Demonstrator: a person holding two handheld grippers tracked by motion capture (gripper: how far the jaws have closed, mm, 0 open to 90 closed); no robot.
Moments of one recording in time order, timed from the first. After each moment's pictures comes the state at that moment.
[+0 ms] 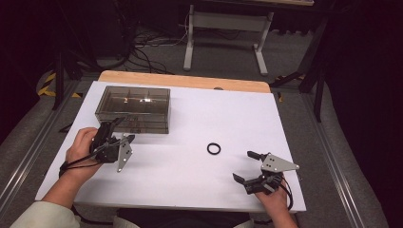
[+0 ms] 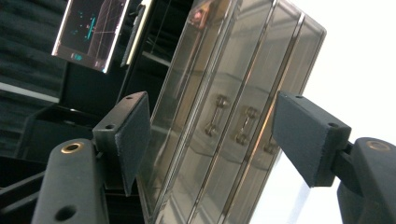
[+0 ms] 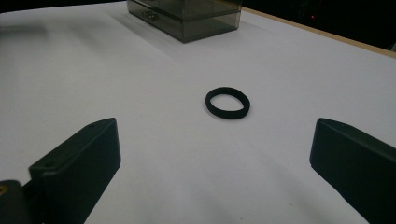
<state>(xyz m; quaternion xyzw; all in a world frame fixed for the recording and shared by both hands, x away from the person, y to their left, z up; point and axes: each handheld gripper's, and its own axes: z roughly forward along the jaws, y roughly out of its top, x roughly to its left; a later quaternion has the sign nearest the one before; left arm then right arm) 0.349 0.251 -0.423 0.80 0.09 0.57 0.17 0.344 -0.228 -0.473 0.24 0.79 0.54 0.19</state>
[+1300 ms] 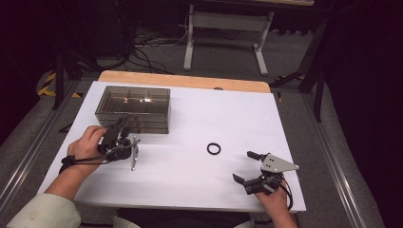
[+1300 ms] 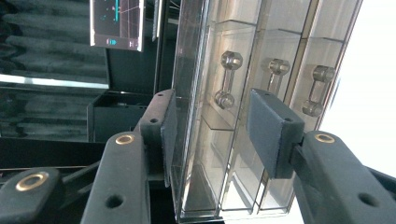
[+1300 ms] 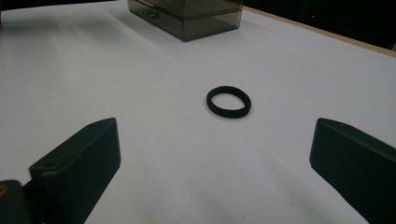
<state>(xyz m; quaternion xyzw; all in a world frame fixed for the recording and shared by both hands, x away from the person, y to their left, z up) 0.369 0.240 -0.451 0.77 0.07 0.63 0.03 0.344 -0.228 -0.473 0.23 0.79 0.53 0.19</state>
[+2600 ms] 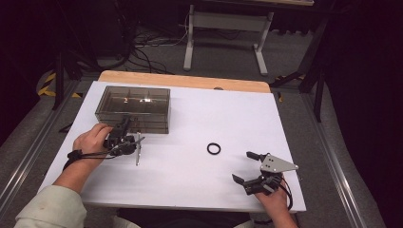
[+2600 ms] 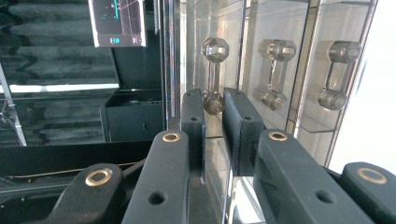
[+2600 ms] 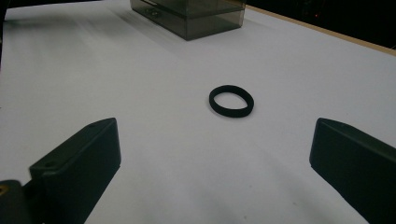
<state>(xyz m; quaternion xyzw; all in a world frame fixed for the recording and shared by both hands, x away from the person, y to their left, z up) 0.394 0.239 -0.467 0.76 0.04 0.64 -0.02 0.344 -0.227 -0.473 0.23 0.79 0.53 0.18</state>
